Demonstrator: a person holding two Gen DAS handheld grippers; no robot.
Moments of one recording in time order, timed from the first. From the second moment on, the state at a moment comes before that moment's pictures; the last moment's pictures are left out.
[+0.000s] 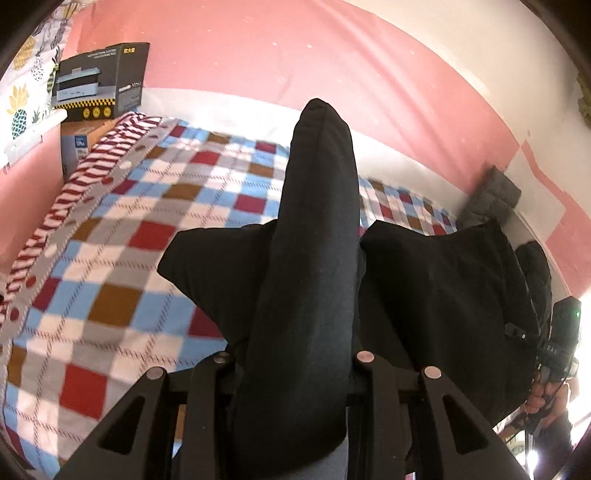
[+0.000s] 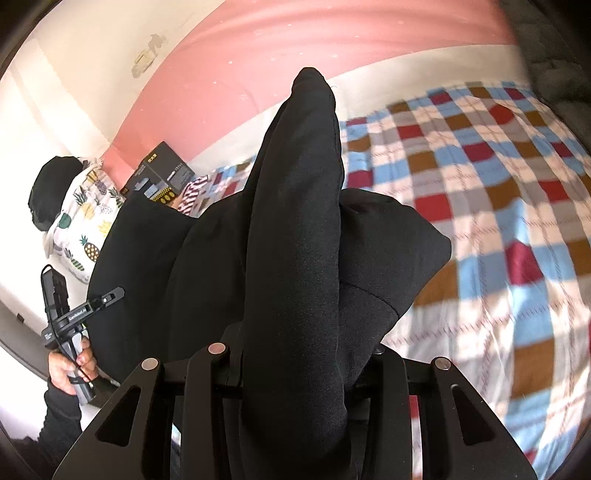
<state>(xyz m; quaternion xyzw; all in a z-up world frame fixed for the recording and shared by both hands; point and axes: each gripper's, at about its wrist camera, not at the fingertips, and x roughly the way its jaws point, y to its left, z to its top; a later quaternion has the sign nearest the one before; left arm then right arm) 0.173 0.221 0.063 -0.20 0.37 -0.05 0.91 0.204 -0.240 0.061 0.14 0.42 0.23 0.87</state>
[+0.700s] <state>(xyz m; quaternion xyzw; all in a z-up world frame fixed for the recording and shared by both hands) 0.324 0.317 -0.086 -0.24 0.46 0.03 0.86 0.345 -0.237 -0.085 0.22 0.54 0.16 0.79</state>
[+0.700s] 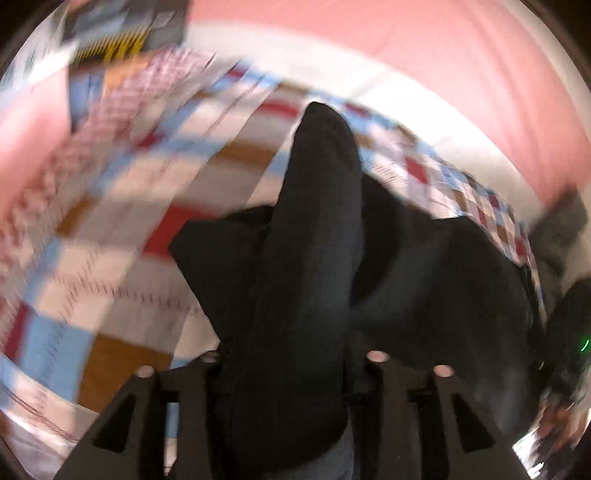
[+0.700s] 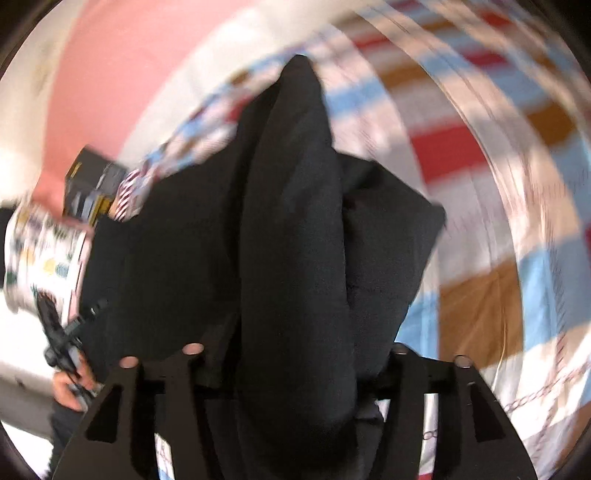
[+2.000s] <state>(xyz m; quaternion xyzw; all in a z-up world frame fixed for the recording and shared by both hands) 0.175 0.263 -0.051 -0.16 0.40 0.08 0.90 0.204 -0.210 -0.031 0.04 0.49 0.11 0.86</state>
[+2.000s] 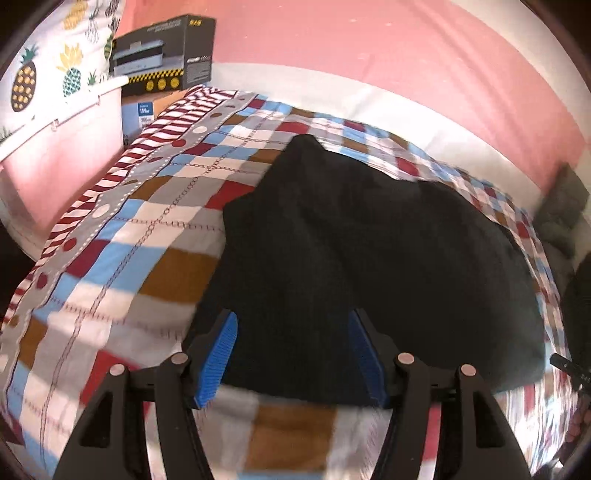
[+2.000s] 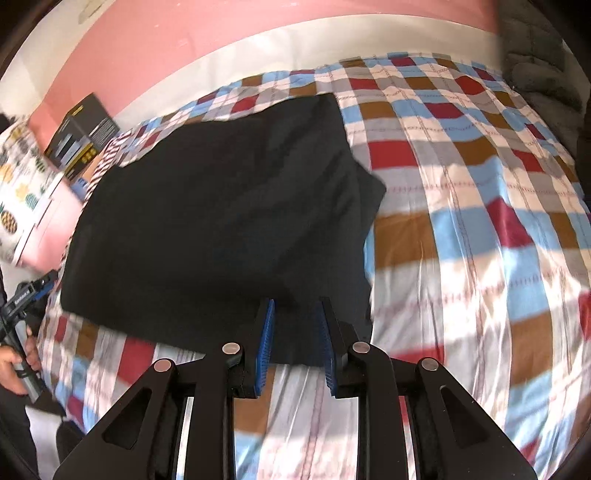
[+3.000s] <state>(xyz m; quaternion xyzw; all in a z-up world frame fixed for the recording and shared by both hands) 0.006 0.120 0.017 -0.12 0.40 0.07 0.91 0.027 -0.166 0.046 -0.04 0.40 0.15 0.90</state>
